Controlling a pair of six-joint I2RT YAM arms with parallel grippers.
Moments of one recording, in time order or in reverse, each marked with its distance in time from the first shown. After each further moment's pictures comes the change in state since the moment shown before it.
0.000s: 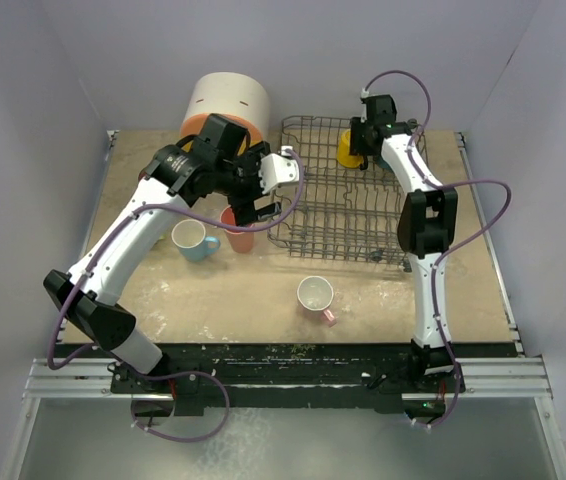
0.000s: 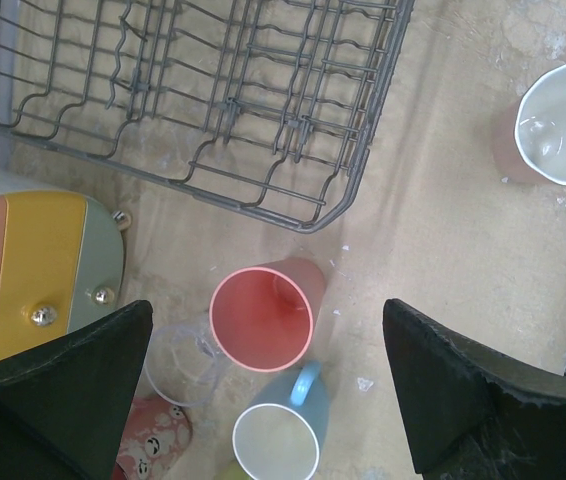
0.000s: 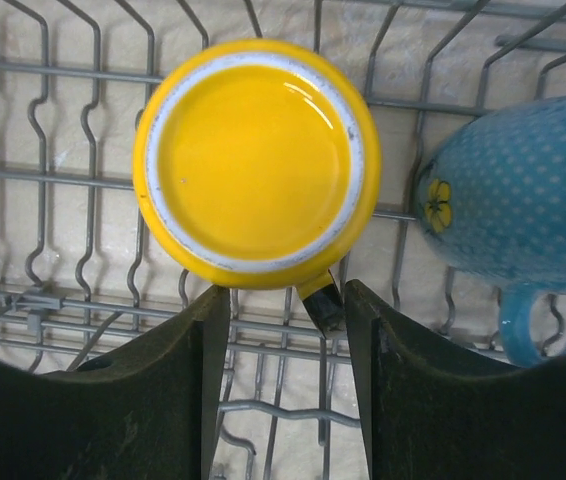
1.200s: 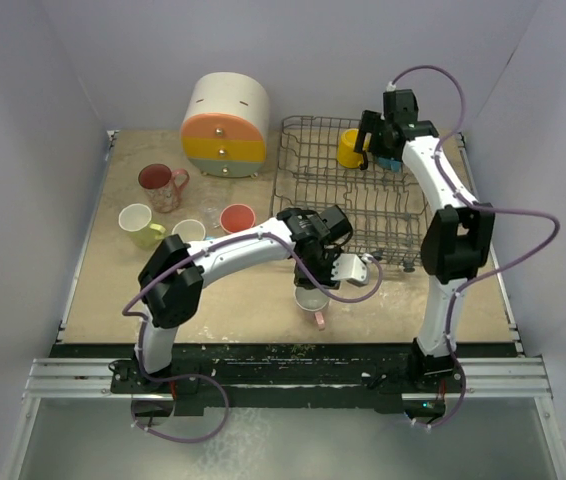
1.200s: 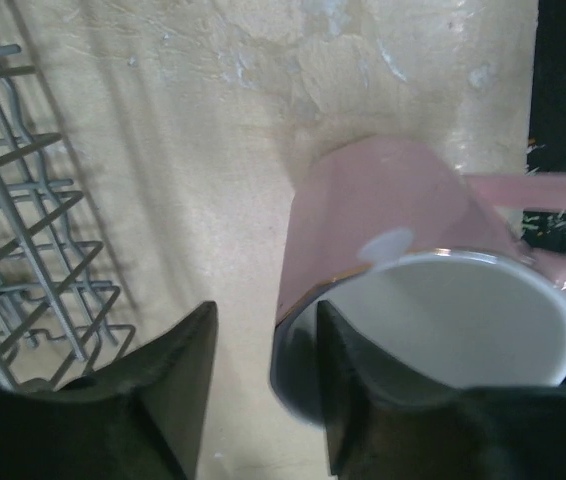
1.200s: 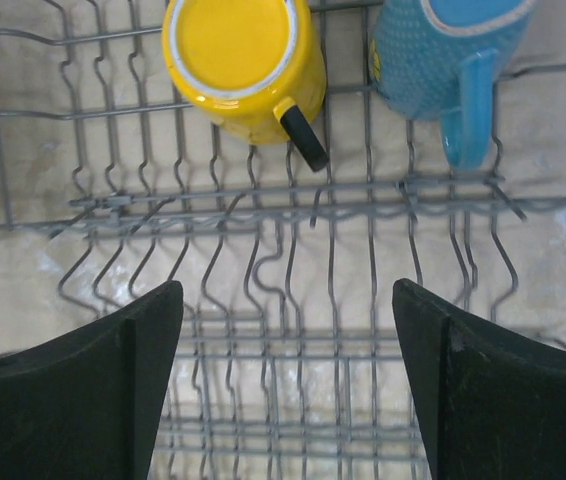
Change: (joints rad) left arm -0.400 0.385 -0.167 0.113 -0.113 -0.004; right arm 0.003 -0.383 -0.351 -0.044 0.032 0.180
